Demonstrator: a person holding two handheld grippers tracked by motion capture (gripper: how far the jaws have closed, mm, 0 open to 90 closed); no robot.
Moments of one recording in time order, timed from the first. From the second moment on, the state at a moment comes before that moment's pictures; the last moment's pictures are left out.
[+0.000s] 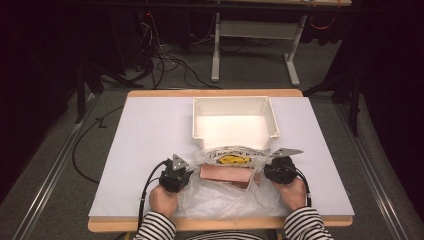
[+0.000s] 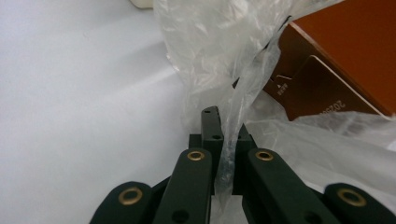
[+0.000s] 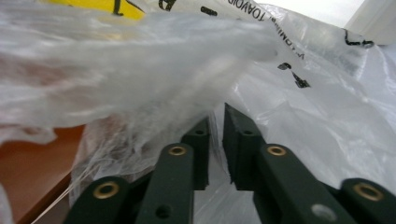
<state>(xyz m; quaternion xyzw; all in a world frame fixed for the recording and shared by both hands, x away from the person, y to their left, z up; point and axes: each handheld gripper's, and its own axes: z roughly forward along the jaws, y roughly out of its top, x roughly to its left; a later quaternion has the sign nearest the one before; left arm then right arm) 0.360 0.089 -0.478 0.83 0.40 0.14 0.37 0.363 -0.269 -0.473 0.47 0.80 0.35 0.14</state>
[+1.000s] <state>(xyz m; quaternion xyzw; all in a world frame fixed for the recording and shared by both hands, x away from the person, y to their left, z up) 0.348 0.087 -0.485 0.81 0.41 0.17 0.38 0.284 -0.275 -0.426 0.43 0.79 0.41 0.16</state>
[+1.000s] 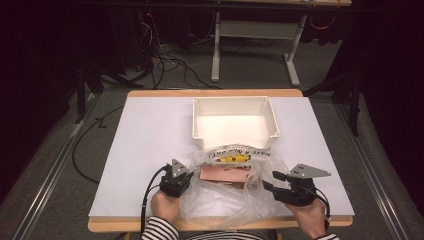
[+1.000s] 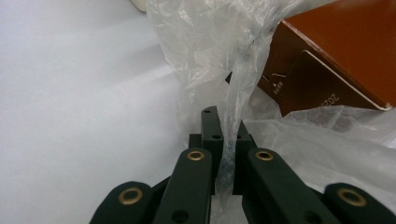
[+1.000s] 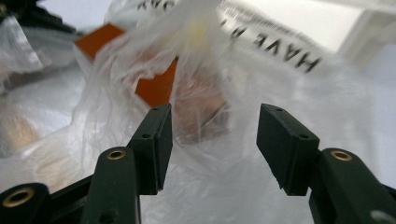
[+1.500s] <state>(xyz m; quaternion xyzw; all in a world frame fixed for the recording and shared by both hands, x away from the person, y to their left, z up) 0.349 0.087 -0.485 0.81 0.42 0.16 0.39 0.318 -0.248 -0.449 0.42 0.80 0.39 0.18</state>
